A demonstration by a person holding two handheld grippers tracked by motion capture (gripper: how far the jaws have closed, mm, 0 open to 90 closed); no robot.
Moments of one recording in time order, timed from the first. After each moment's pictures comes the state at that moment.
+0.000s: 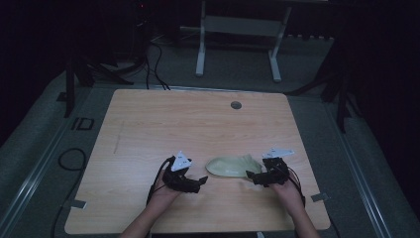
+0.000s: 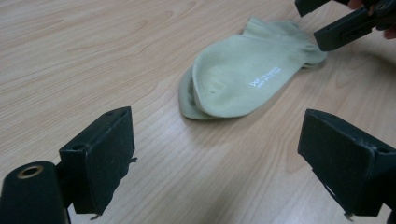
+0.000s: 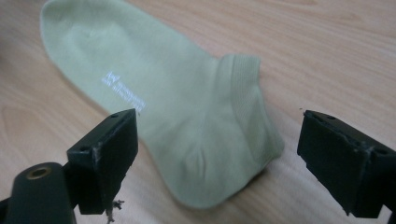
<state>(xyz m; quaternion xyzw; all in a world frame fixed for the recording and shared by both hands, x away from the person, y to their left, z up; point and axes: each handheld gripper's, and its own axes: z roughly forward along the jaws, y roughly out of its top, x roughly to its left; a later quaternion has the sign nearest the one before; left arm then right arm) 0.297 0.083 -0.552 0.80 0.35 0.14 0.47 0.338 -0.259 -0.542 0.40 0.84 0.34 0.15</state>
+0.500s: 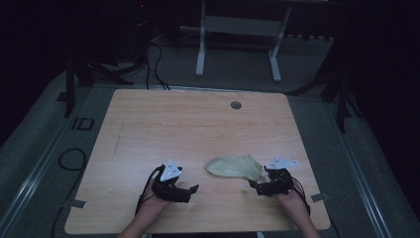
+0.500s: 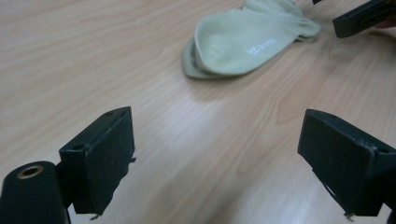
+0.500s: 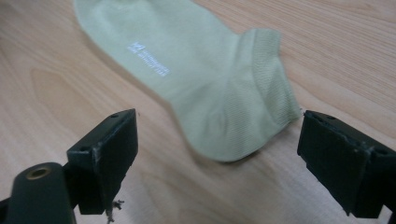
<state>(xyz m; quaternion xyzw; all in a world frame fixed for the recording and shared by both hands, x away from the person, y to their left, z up) 0.266 0.107 -0.557 0.80 0.36 0.14 0.46 0.311 -0.268 -0.551 0.37 0.84 0.36 0.16</state>
